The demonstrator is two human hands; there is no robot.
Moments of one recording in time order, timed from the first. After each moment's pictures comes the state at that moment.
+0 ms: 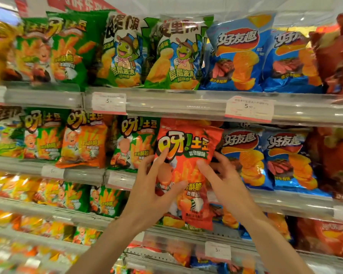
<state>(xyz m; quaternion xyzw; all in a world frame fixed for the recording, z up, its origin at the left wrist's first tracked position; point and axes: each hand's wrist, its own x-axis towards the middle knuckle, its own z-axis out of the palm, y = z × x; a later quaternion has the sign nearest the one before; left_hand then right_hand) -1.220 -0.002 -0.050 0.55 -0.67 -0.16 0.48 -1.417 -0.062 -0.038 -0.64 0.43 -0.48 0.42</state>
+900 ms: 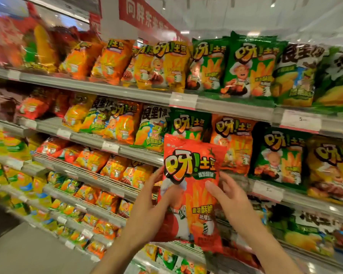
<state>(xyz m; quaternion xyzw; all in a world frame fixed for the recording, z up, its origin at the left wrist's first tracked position) -0.826 0.177 -0.064 0.58 -0.51 -0.25 0.59 -1.020 0.082 -0.045 -0.68 0.39 -0.40 0.47</state>
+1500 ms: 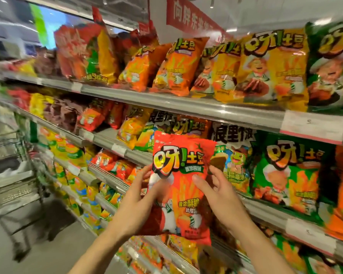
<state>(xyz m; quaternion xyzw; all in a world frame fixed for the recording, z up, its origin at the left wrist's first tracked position) -0.563 0.124 -0.050 0.64 -0.45 -0.18 0.60 -0.726 -0.016 -0.048 -0.69 0.29 -0.37 0.55</state>
